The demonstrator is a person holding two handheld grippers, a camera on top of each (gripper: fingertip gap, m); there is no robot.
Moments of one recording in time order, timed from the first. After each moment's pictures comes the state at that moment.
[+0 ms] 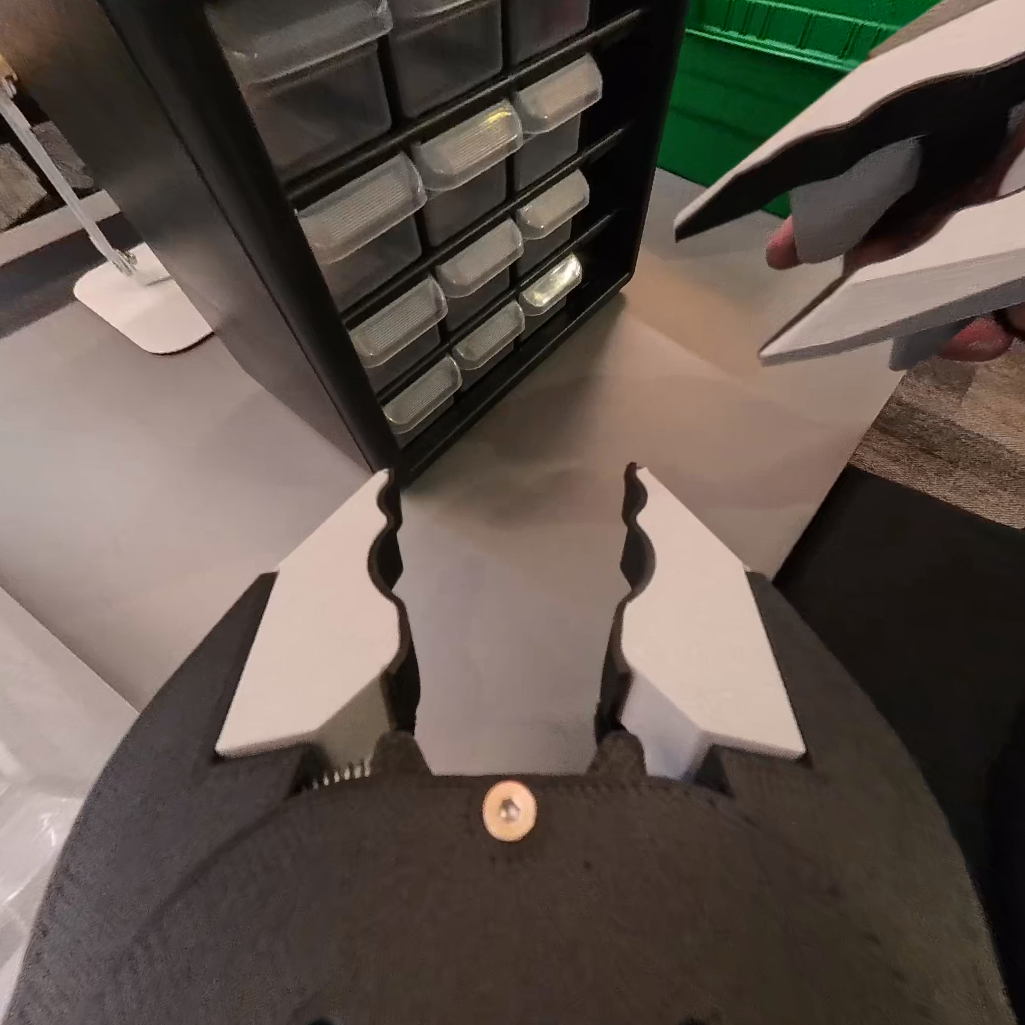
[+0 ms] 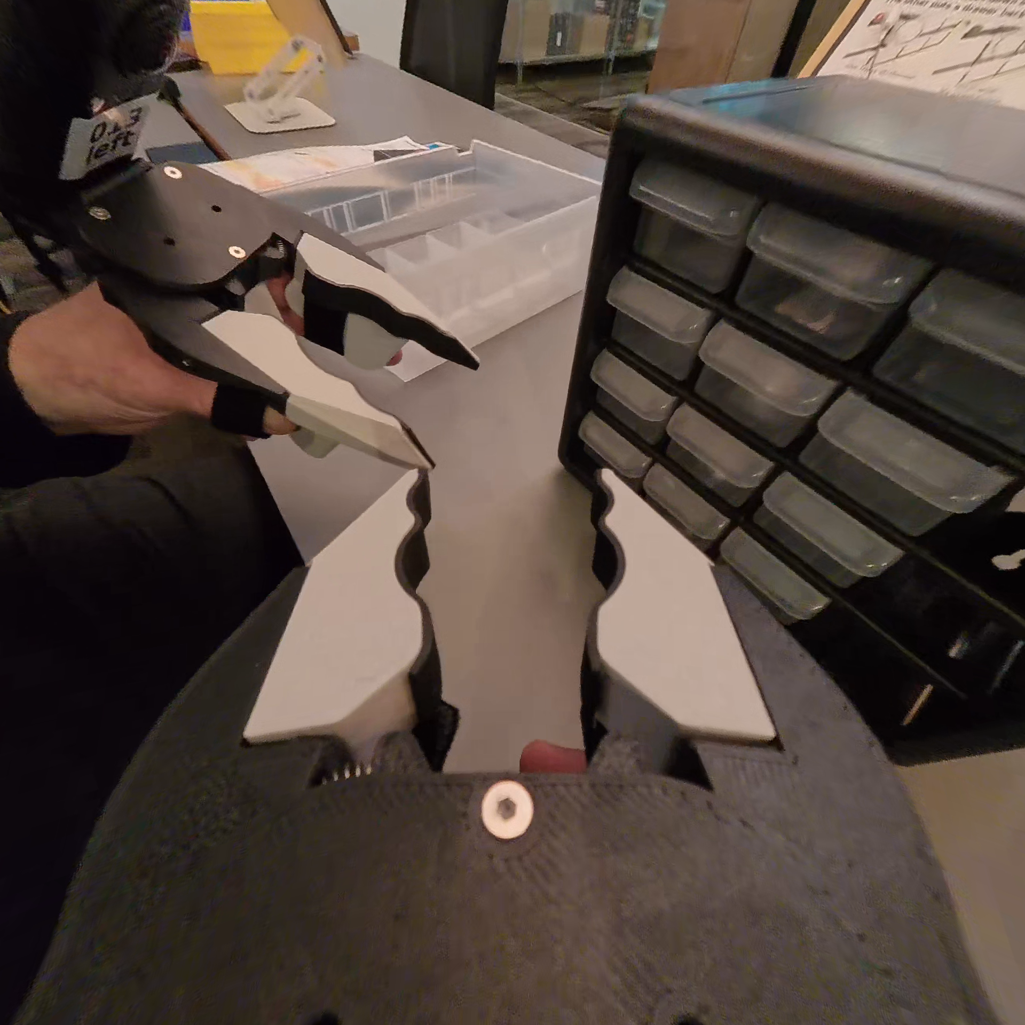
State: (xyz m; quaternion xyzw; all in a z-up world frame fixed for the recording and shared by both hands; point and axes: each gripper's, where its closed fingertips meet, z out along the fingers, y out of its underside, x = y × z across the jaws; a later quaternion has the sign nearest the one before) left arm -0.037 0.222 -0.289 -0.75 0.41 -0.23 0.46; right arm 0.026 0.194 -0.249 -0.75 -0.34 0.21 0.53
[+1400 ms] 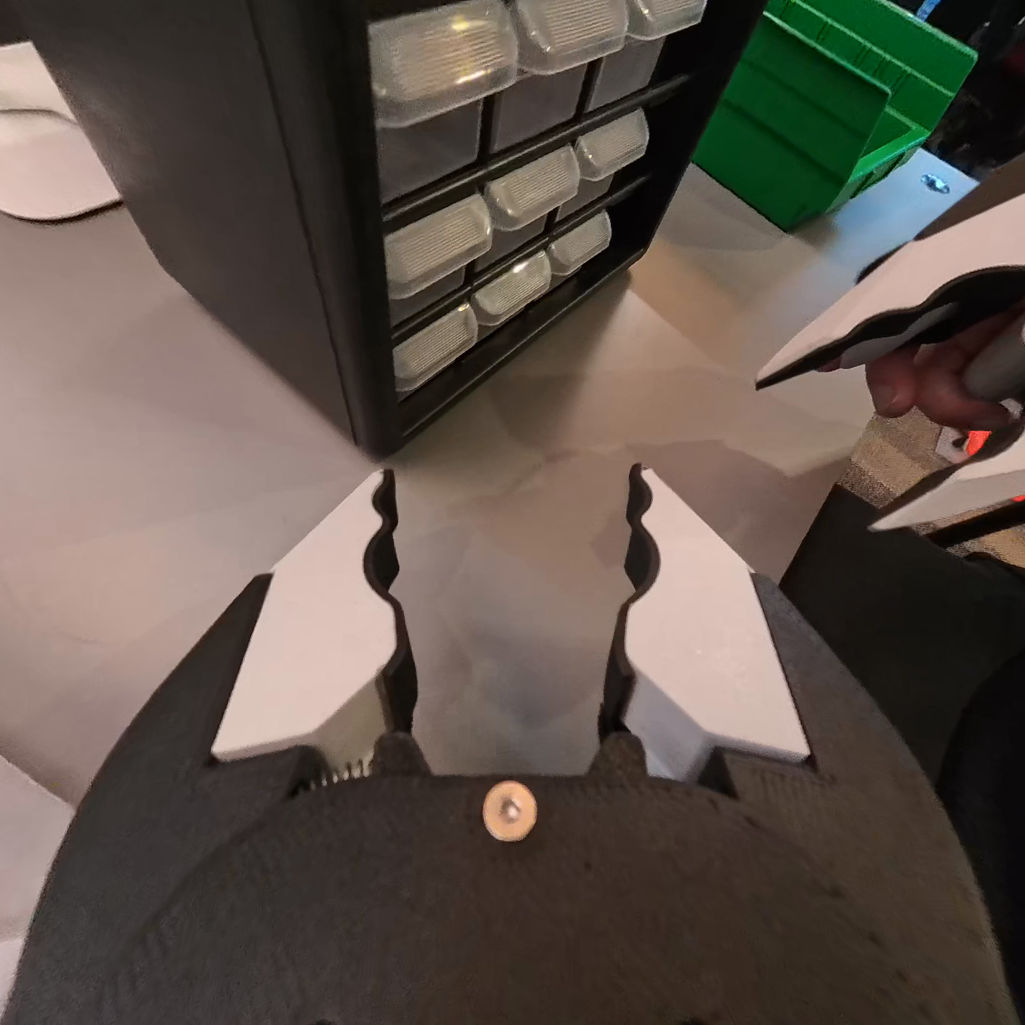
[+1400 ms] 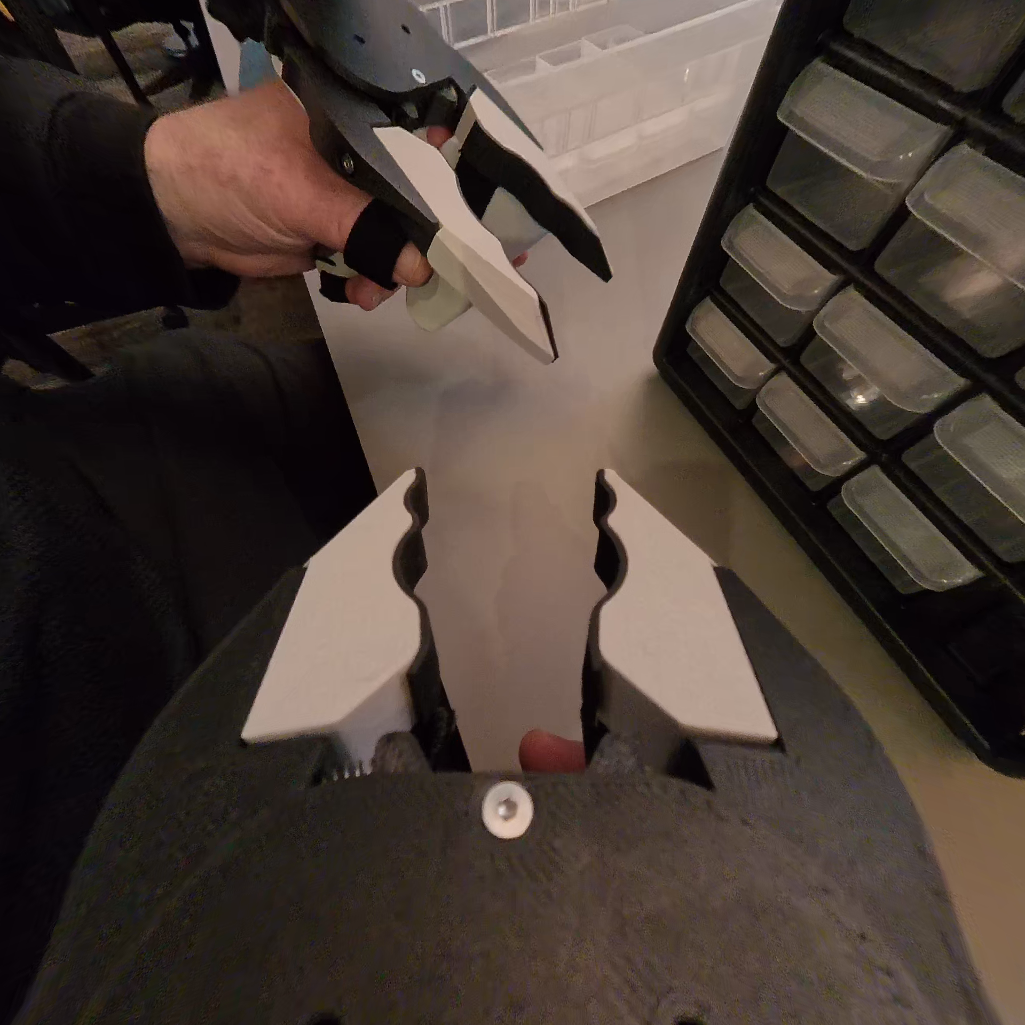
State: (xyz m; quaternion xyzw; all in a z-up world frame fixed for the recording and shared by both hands) left arm -0.034 0.245 -0.321 -0.79 0.37 -0.30 0.39; right arm 0.022 0.162 -0.299 -0.76 -0.43 0.24 0.42
